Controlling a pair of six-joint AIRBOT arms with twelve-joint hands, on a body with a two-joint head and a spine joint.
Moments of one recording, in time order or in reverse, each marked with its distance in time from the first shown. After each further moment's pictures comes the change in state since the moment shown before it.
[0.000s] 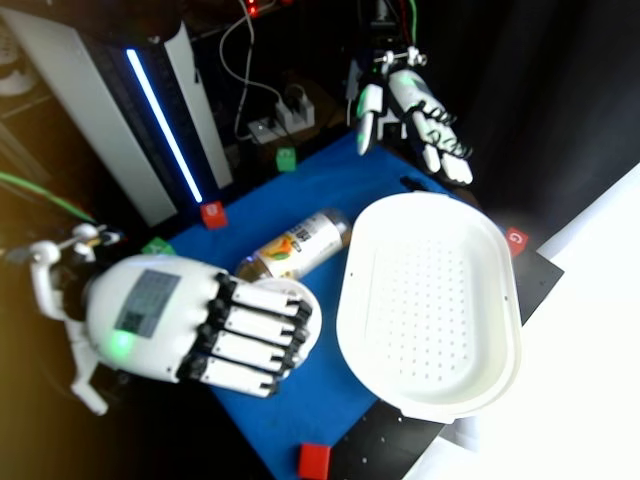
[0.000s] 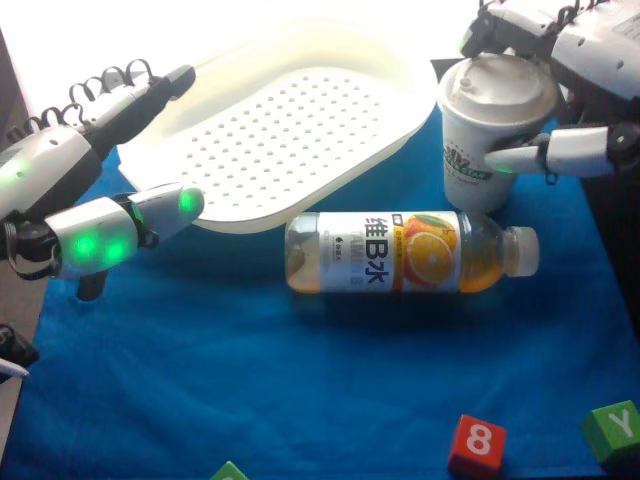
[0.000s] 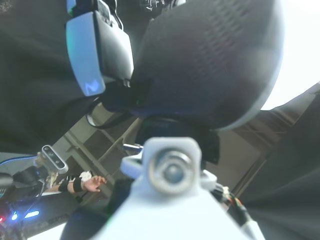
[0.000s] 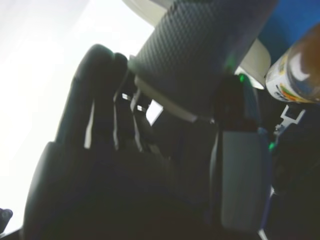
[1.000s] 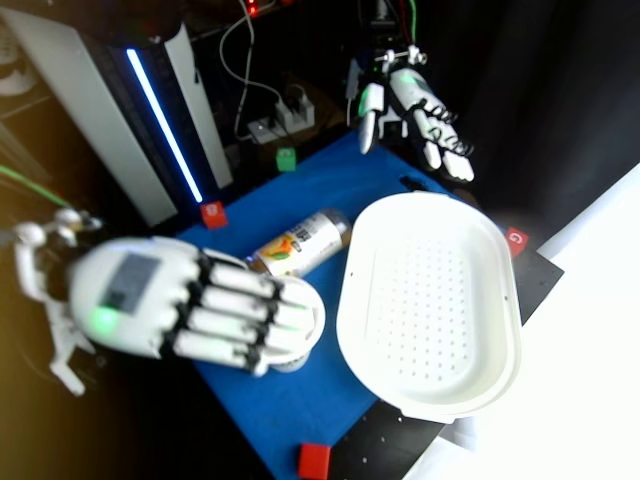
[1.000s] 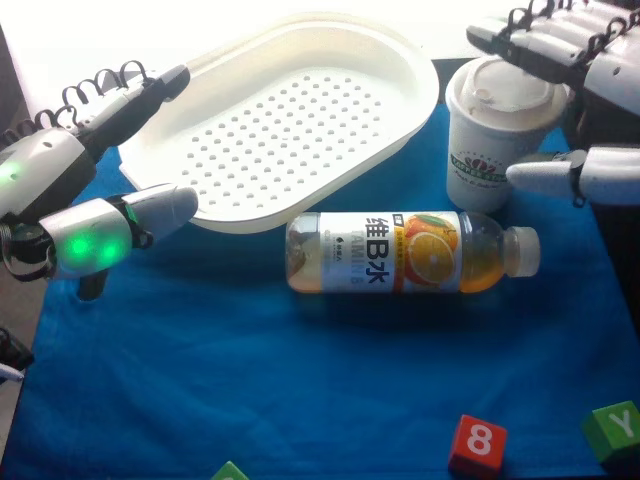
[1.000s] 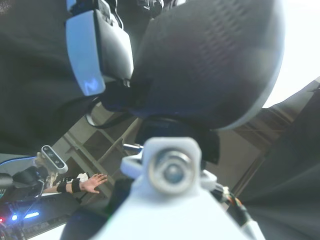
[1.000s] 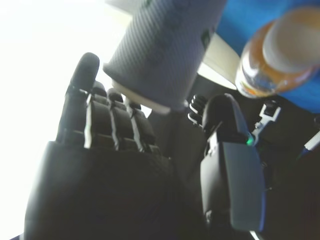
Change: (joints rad) left arm 0.014 0.004 -0.003 -0.011 -0.003 0.000; right arm -0.022 0.143 -0.148 -0.038 0.019 -0.003
